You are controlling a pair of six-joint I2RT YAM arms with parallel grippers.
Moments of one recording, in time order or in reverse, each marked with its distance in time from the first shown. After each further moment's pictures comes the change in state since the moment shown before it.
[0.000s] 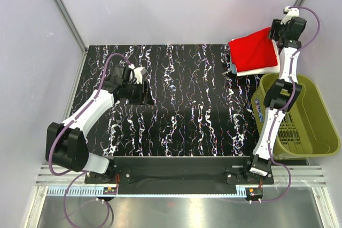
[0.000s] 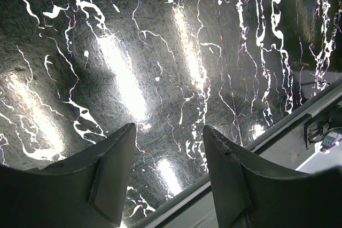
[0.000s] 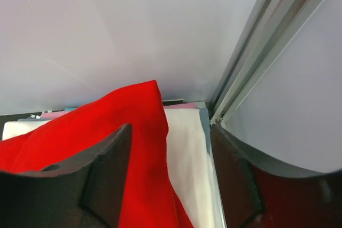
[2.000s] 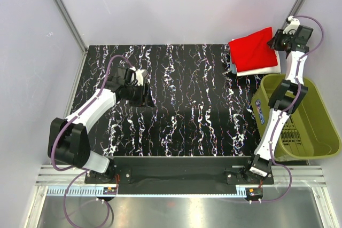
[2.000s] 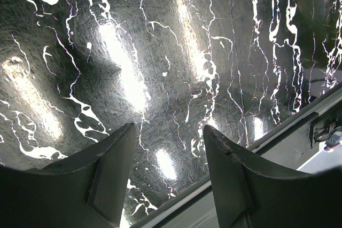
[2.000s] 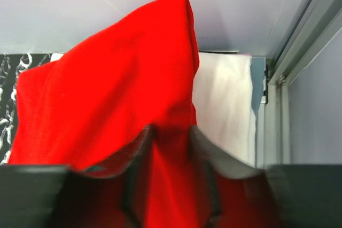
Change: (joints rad) left arm 0.000 0.042 -0.013 -0.001 -0.006 0.000; right arm -0.078 0.006 -0.051 -0.141 -0.343 0.030
